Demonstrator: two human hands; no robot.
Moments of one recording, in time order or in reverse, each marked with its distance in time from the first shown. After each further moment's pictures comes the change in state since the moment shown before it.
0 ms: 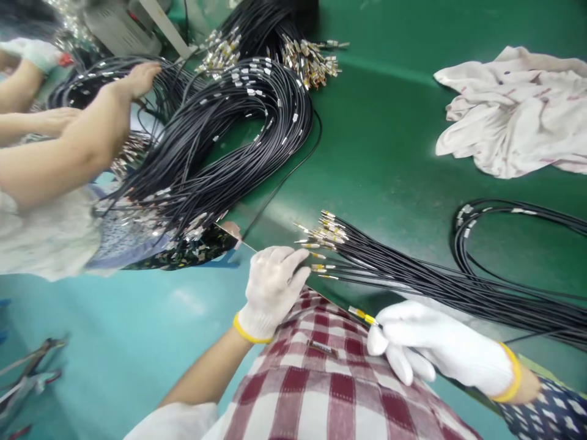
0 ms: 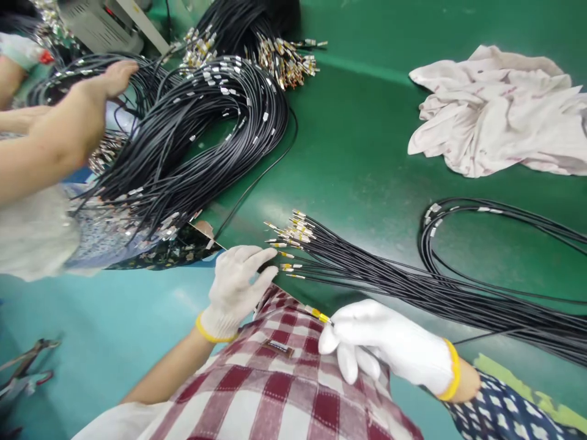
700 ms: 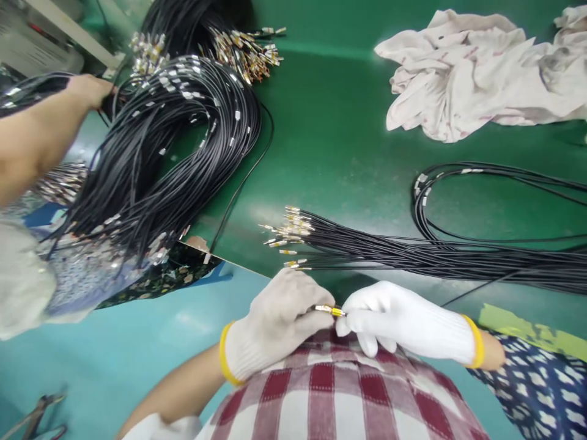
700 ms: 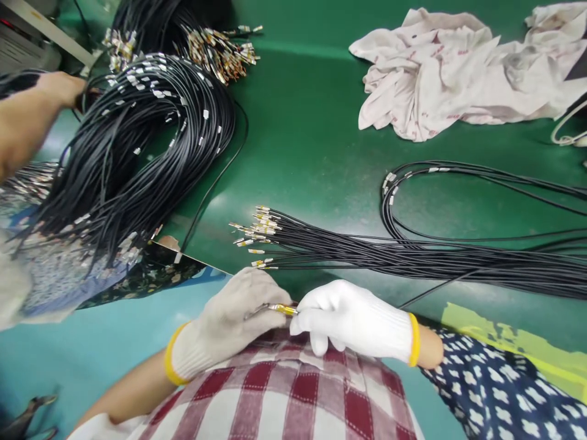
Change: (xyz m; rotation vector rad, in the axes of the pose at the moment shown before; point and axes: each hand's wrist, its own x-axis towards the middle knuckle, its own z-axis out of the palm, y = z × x) left_hand 0.016 0.051 -0.021 -0.484 -0.523 0.255; right_hand -0.010 -0.002 0.015 -0.291 0.136 -0.020
